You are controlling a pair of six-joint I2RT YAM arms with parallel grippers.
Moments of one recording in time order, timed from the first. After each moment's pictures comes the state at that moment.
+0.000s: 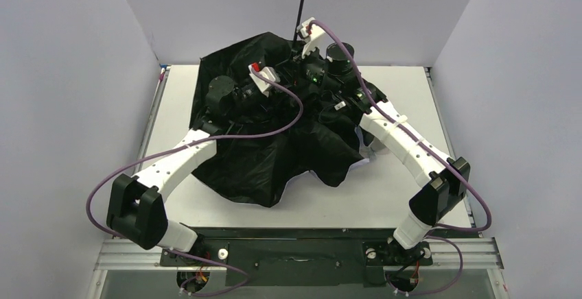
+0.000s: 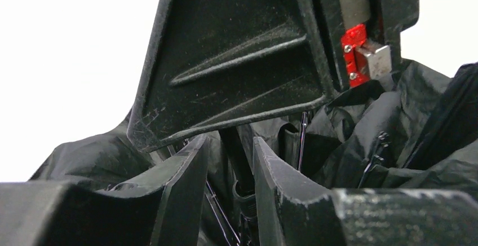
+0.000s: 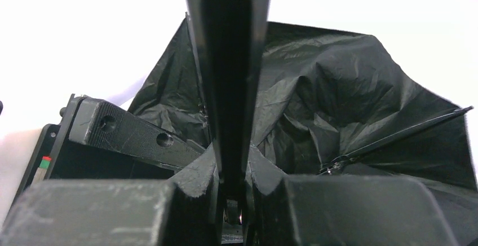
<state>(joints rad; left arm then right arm) -0.48 1.46 1.12 0.43 0.47 0.24 0.63 1.63 1.69 -0.11 -0.25 0.12</state>
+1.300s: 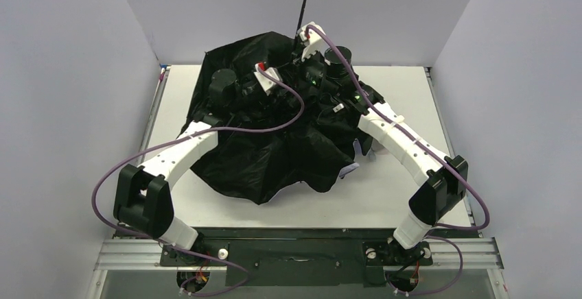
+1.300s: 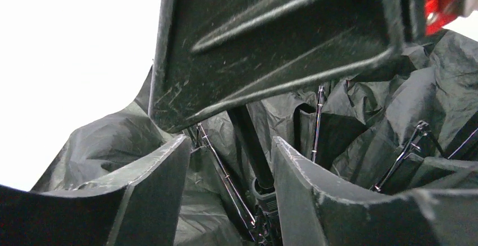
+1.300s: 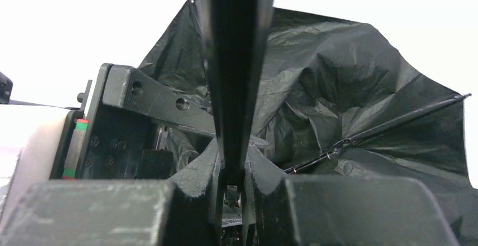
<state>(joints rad) -0.44 1.54 1.17 0.31 0.53 0.38 0.63 1.63 1.65 -0.09 -0.19 0.09</state>
